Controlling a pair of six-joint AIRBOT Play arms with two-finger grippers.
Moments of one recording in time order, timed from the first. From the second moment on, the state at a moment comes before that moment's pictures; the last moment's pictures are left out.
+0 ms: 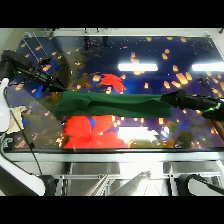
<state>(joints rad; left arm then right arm) 0.21 -1.91 1.81 -2.35 1.79 1.78 -0.32 -1.23 0.72 -0.28 1.13 0.81</state>
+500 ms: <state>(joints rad) 0.23 -1.37 1.06 -2.35 1.72 1.87 -0.32 -0.68 0.37 -0.60 1.13 1.20</state>
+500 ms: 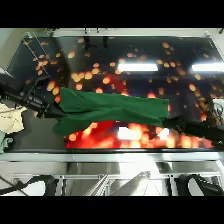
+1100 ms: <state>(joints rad) 0.37 -1.69 1.29 -2.36 1.67 1.92 -0.32 -0.98 0.36 -0.47 0.67 0.96</state>
